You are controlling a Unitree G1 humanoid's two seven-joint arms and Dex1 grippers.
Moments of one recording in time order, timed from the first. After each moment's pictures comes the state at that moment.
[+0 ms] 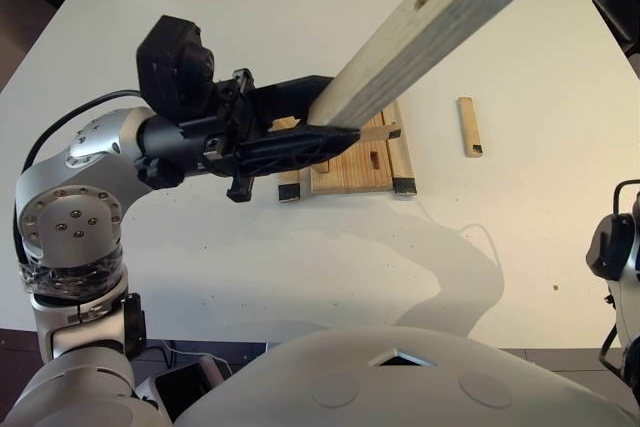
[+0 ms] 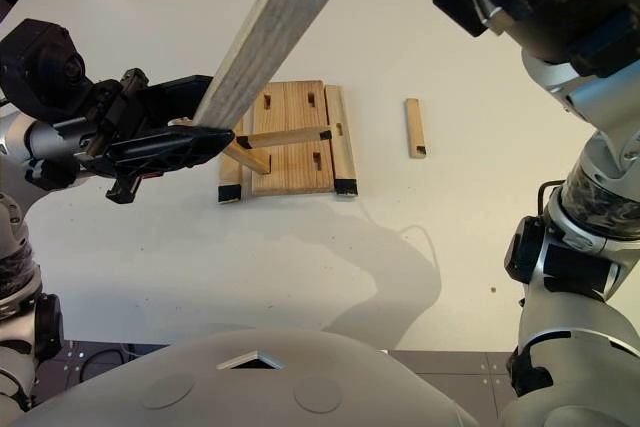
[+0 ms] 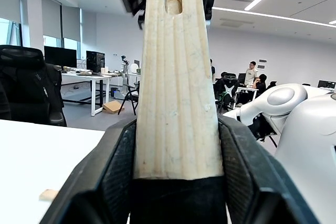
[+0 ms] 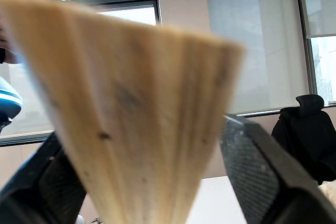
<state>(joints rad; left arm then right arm) -0.30 0.66 0.19 -0.58 -1.36 0.76 -0.85 -0.71 -0.68 -0.26 -0.46 1.81 0.78 0.31</state>
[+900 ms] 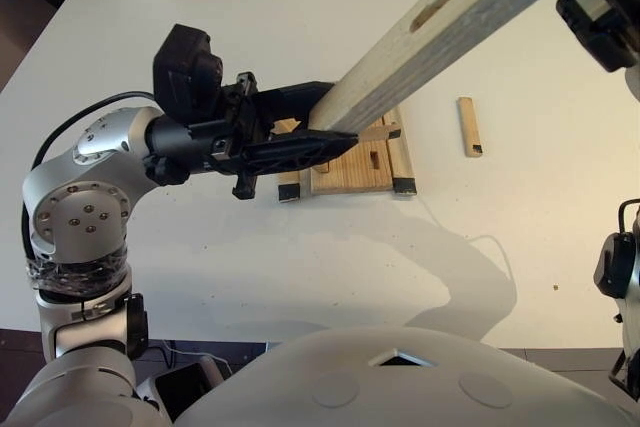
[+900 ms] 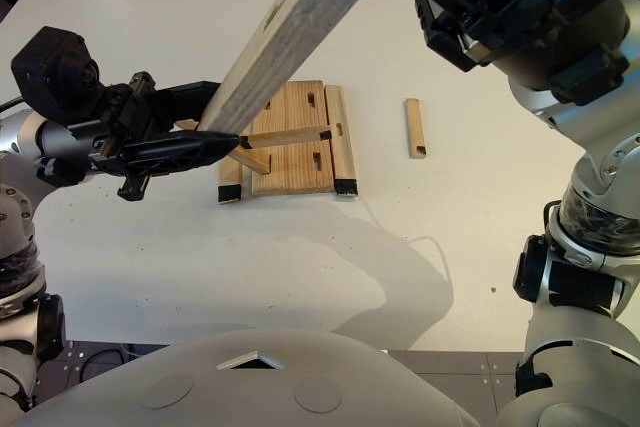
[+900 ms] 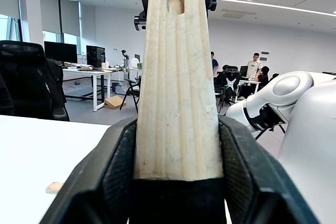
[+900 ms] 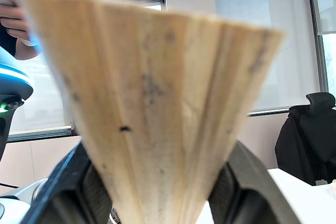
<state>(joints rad) -0.30 0.65 0.17 -0.55 -1.27 0.74 -0.91 -0.61 -0.71 -0.22 -0.49 1.76 0.72 0.41</state>
